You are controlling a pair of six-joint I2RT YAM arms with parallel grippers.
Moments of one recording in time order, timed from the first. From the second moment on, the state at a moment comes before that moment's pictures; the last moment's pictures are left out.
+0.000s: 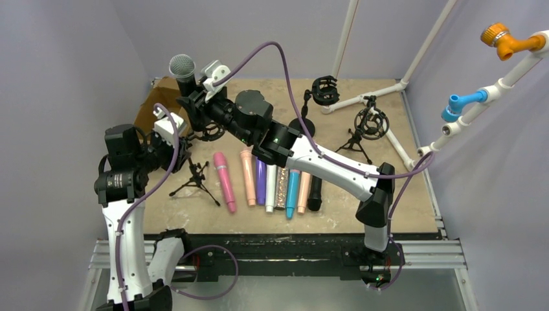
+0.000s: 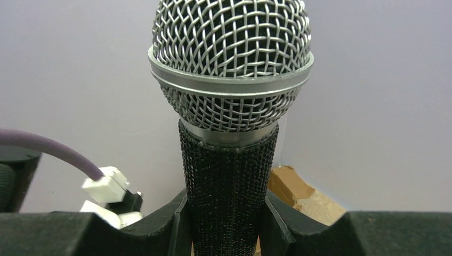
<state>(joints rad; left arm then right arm) 0.20 0.83 1.16 -0.94 0.59 0.47 1.13 1.89 2.01 0.12 0.19 -0.04</state>
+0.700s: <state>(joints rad) 0.20 0.79 0.99 -0.91 0.47 0.41 1.12 1.84 1.94 0.14 0.23 -0.06</state>
